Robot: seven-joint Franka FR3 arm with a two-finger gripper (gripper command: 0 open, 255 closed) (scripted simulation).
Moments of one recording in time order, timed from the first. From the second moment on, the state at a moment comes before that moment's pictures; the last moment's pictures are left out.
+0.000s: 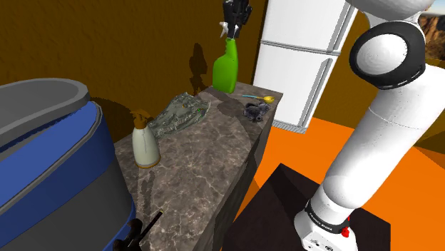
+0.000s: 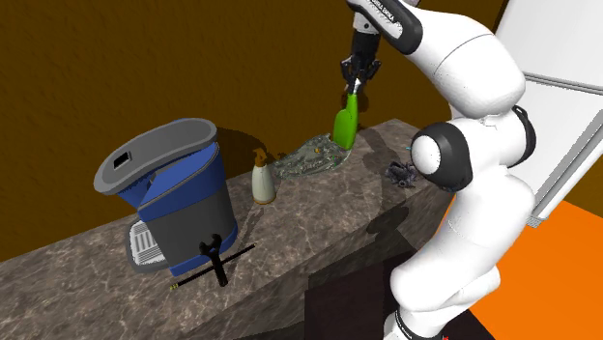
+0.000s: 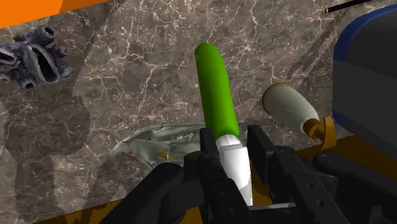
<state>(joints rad) -0.14 0.00 0.06 -1.14 0.07 1.21 -0.07</state>
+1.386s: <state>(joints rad) -0.27 0.05 -0.04 -1.24 0.08 1.35 -0.31</state>
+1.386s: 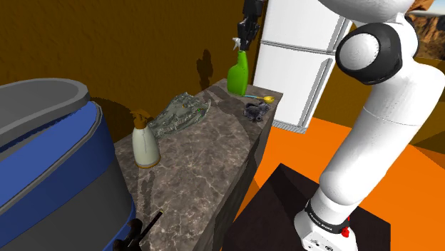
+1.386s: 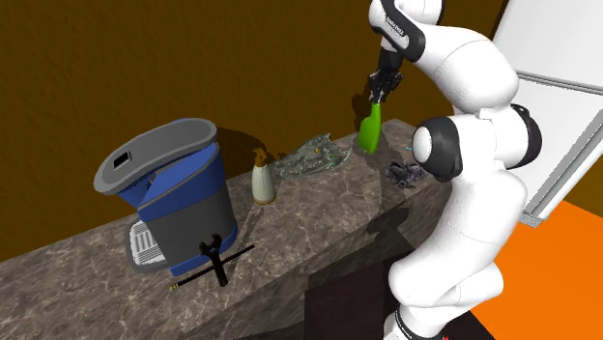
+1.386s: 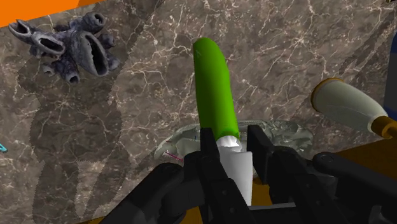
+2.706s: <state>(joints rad) -0.27 -0.07 -0.03 -1.69 0.07 1.66 -0.32</state>
